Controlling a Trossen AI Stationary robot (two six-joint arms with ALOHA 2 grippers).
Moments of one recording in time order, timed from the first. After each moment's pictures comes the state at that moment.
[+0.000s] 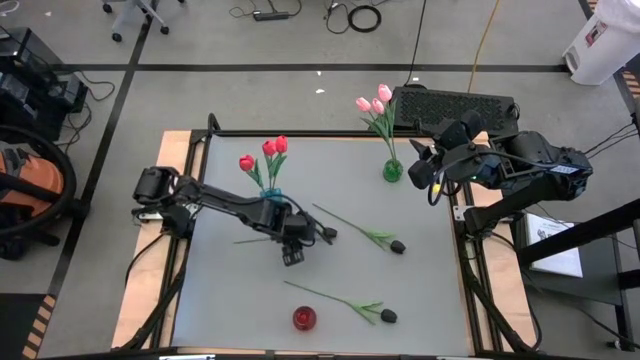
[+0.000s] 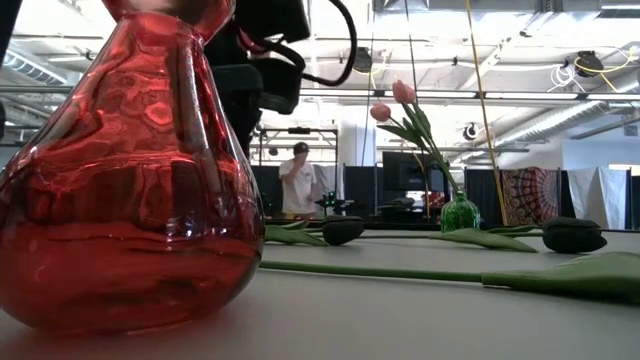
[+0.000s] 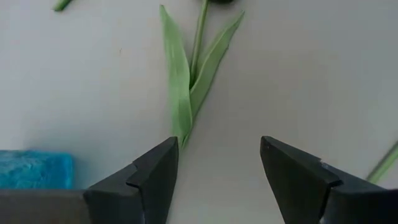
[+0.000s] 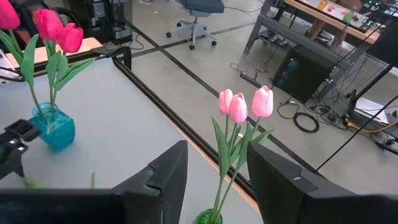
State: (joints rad) left arm -0.13 1.76 1.19 -0.73 -0.06 -0.43; right arm 0.17 1.24 1.77 -1.34 0.91 0.51
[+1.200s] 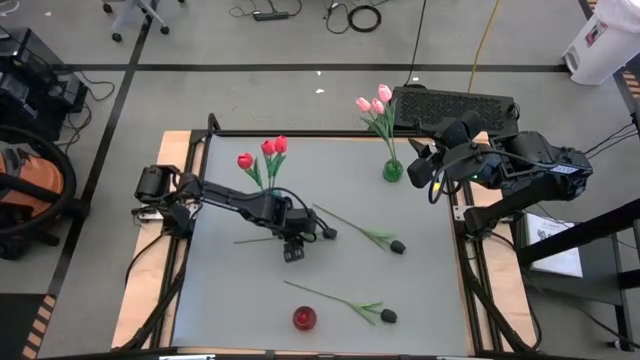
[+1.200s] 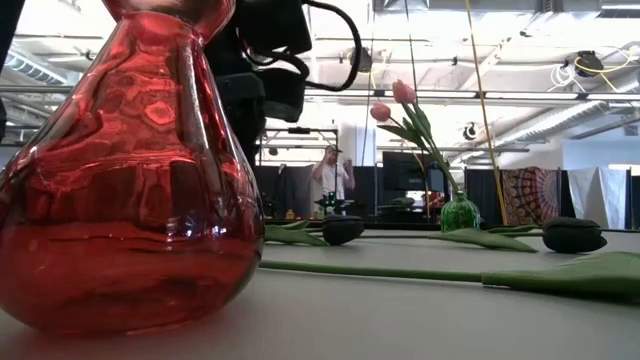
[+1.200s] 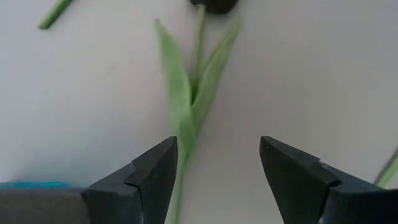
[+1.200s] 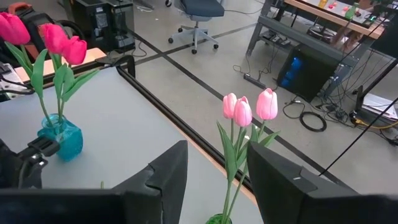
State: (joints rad) left arm -0.09 1.77 1.16 -0.65 0.00 -0.33; right arm 0.17 1.24 1.77 -1.31 0.91 0.54
